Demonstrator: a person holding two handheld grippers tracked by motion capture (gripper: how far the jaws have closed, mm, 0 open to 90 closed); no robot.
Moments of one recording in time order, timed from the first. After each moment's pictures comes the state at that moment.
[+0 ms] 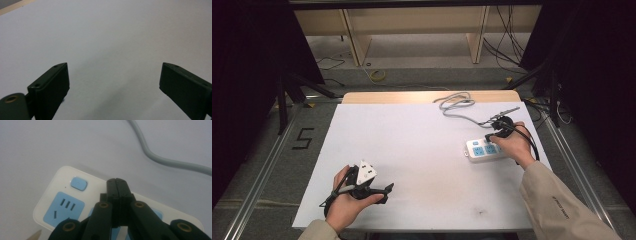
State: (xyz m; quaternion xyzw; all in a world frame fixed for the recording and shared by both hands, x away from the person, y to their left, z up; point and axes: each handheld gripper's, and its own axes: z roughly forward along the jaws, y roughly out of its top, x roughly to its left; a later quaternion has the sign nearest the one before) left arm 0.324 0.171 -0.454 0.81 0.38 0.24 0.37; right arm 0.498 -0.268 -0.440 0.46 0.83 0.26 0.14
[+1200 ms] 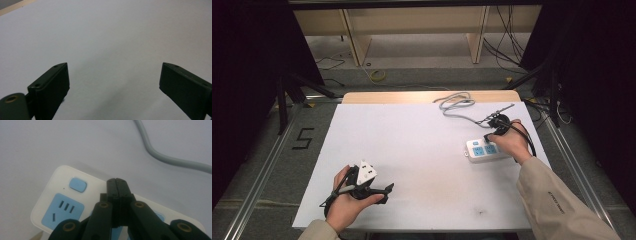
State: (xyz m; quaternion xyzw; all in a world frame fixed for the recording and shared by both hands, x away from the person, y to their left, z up) left arm 0.324 0.171 -0.454 0.81 0.39 0.24 0.37; right arm 0.507 -0.260 -0.438 0.47 0.84 0.23 0.13
